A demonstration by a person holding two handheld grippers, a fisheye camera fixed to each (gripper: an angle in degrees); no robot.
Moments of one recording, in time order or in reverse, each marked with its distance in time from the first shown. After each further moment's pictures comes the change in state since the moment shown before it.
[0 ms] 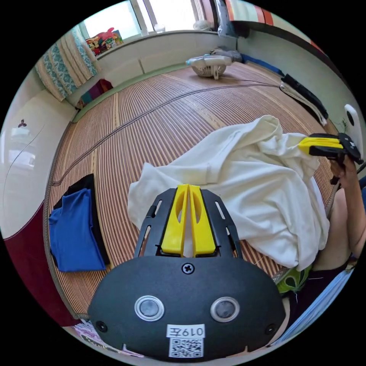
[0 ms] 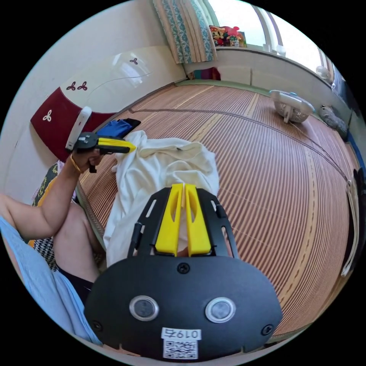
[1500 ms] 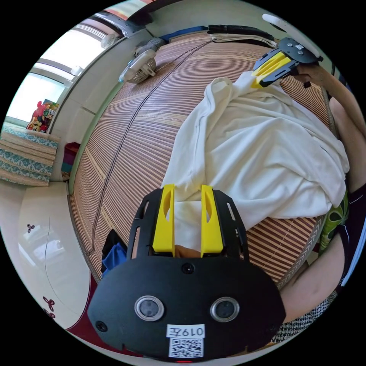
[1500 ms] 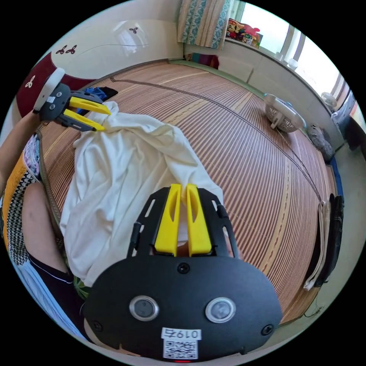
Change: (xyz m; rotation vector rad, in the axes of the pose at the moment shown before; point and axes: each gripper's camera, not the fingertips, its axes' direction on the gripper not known) left arm 0.150 -0.097 0.063 -0.068 -0.118 0.587; right arm 0.011 -0.017 0.036 -0.161 0.233 -0.154
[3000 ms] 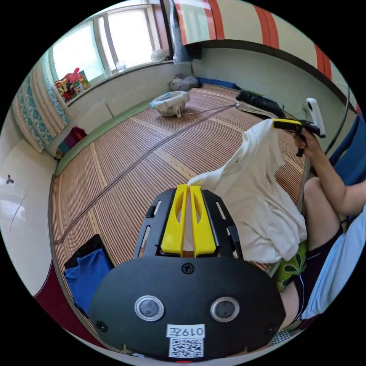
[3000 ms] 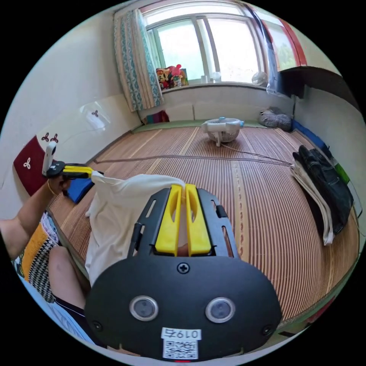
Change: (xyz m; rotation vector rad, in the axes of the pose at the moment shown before) left arm -0.108 -0.027 -0.073 0.306 0.163 -0.366; right arm 0.081 0.104 -0.166 0.413 0.002 0.414
